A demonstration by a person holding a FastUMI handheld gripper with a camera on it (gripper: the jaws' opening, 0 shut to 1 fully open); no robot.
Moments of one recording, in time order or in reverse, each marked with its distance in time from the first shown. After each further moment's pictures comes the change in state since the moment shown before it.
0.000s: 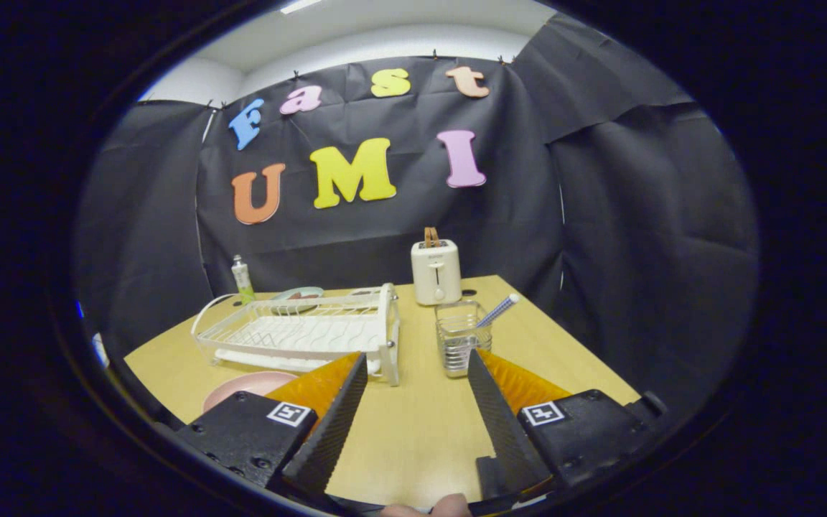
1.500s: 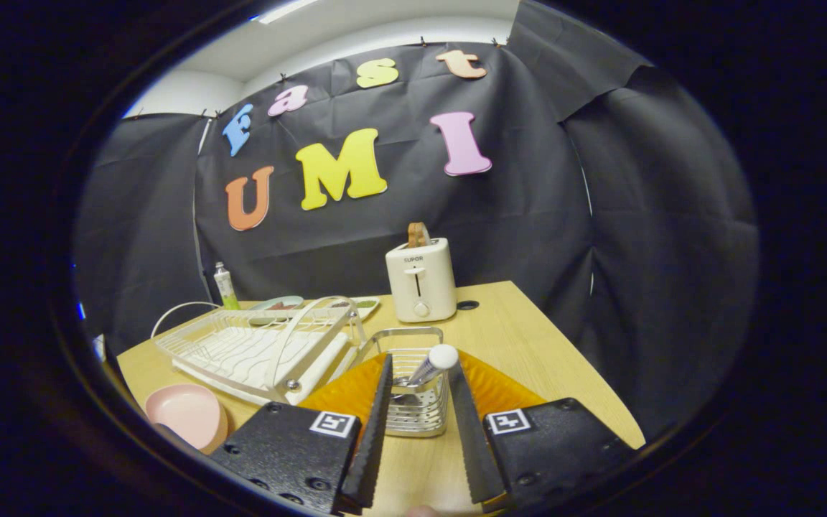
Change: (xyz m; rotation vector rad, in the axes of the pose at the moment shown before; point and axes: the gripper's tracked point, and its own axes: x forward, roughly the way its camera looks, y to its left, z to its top) arm 0.157 -0.057 0.013 0.056 0.034 0.158
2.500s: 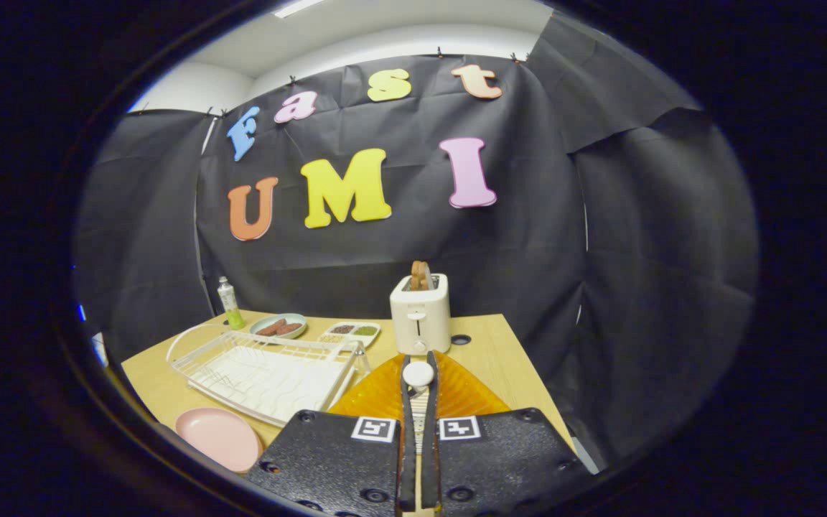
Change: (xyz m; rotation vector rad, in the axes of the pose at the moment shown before) arm -0.071 0.039 0.110 -0.097 -0.031 -0.004
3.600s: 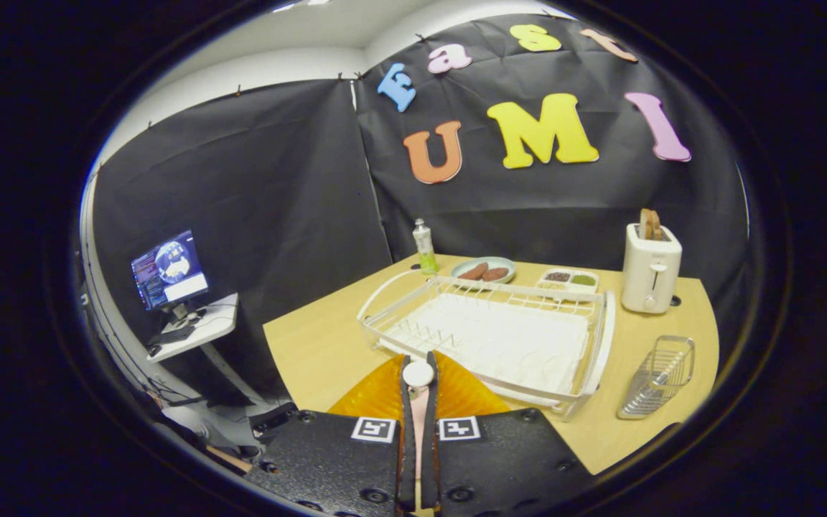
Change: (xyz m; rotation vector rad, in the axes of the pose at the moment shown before) arm -0.029 0.242 -0.100 -0.127 0.310 0.678
